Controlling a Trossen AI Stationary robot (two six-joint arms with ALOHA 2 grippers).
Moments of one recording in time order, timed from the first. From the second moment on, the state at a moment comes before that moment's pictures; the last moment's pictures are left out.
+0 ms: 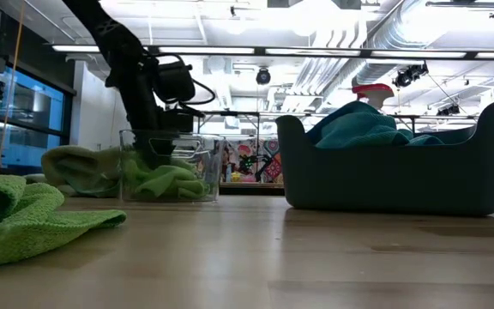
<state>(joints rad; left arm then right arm) 0.51 1.61 0.84 -0.41 -0.02 0.03 0.13 1.37 1.70 -0.96 0.49 0.31</state>
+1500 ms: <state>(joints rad) 0.57 1.13 1.22 -1.15 -0.43 -0.14 0.13 1.37 1.70 -0.96 0.49 0.25</state>
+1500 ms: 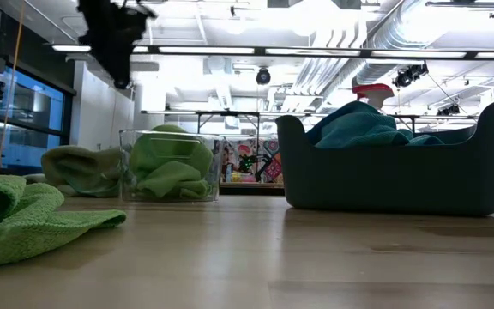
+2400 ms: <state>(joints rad) 0.94 1.11 0.80 -0.91 -0.16 -0.05 0.13 1.37 1.70 -0.96 0.50 0.25</state>
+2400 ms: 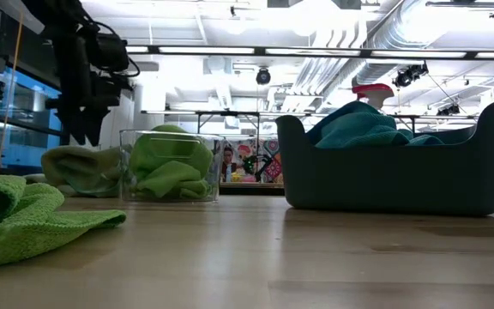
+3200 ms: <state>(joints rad) 0.92 1.42 0.80 -0.89 -0.23 -0.14 0.13 1.37 1.70 -0.96 0.50 0.29</state>
